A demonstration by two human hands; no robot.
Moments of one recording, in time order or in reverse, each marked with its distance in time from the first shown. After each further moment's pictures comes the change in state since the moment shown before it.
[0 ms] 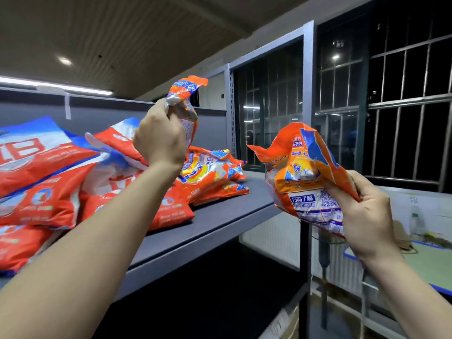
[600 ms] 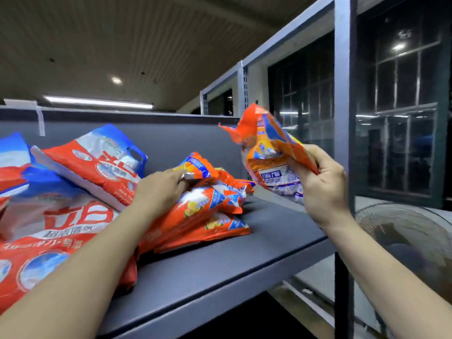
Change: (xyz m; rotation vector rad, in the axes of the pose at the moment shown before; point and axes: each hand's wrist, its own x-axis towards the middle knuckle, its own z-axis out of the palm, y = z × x) left_hand -0.014 -0.079 0.152 0.610 -0.683 0.309; right_hand 0.180 0.151 0.065 0.159 -0.100 -0.157
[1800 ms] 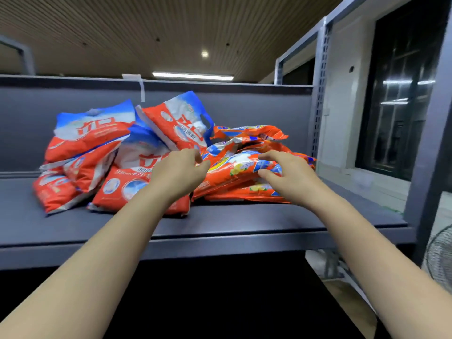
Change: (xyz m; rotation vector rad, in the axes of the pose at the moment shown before) left_hand -0.110 0.036 -0.087 -0.011 -0.069 -0.490; right_hand -0.027 0.009 0.064 -0.347 -0.787 -0.020
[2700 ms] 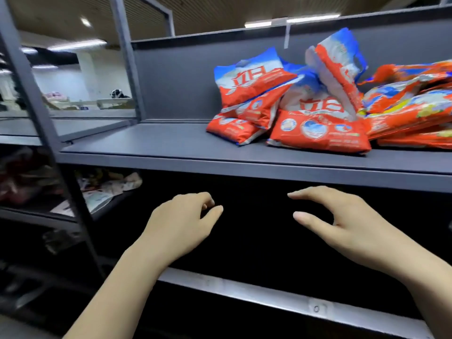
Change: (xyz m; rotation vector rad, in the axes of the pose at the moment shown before) left_hand -0.251 -0.241 -0.144 0.174 -0.224 -0.263; right_hand -0.142 -0.244 0.116 0.234 -0.395 -0.230
